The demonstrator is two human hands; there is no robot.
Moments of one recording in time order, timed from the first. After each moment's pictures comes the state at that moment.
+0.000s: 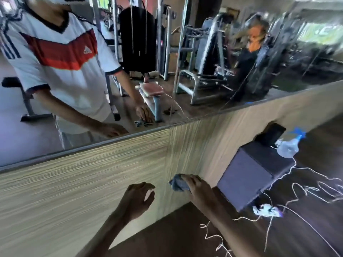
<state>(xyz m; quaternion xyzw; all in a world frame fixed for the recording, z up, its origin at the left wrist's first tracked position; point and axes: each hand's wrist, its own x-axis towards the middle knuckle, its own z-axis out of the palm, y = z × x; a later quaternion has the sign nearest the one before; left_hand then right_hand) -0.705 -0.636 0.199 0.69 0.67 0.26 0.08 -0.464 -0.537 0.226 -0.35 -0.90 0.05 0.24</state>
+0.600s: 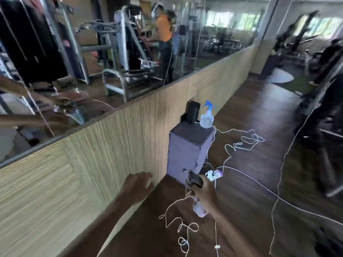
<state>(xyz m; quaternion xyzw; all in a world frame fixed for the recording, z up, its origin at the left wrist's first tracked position) -0.435 -0.508 0.225 0.82 0.55 0.11 0.06 -0.177 -0.559 0.209 -0.70 -0.49 0.35 0.39</state>
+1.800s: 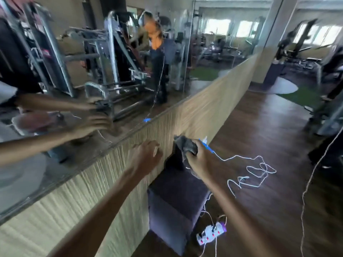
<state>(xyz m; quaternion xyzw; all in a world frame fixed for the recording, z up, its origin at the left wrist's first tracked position) -0.216 -0.040 0.335 0.78 0.54 0.30 0.00 -0.024 -0.077 0.338 -0.65 -0.57 0.17 0.48</state>
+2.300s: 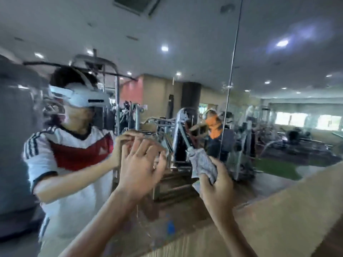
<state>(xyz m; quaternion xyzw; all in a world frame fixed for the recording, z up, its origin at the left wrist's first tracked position) -0.177 0.097 0.574 0.60 0.54 0.45 -0.39 0.019 0.141 0.541 -0.33 -0.65 0.16 0.66</state>
